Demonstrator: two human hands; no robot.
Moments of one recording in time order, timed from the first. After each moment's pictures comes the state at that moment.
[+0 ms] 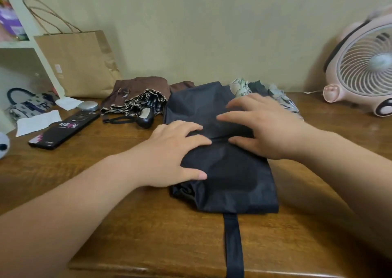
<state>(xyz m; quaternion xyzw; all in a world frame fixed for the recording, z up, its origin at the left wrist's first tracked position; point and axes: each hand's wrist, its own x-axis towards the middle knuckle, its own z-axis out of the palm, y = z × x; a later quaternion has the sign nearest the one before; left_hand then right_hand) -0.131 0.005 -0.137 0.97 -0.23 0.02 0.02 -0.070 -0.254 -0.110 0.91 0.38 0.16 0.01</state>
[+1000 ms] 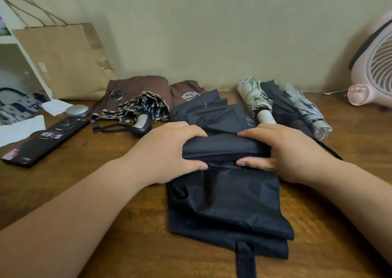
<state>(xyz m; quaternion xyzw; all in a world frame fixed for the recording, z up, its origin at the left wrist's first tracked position) -0.061 0.025 -0.153 0.96 -0.20 0.12 0.14 -0.019 -0.261 -0.167 0.92 0.32 0.15 -0.15</state>
